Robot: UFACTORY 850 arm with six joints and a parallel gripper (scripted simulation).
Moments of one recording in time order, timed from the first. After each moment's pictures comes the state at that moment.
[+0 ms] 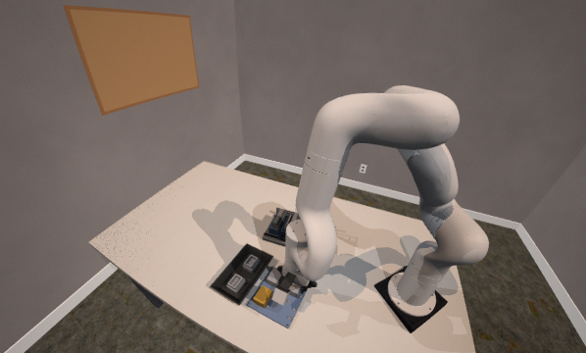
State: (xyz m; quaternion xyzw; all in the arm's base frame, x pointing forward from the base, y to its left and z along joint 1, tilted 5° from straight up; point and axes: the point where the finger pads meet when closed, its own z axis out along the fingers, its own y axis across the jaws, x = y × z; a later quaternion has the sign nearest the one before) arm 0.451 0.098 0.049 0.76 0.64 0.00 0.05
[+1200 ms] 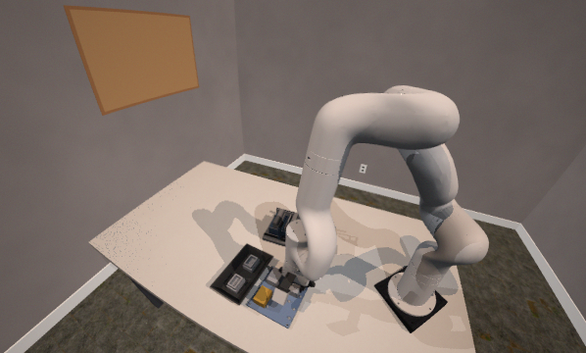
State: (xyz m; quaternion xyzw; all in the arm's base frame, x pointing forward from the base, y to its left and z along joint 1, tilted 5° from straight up) arm 0.451 0.098 0.049 0.76 0.64 0.00 0.05
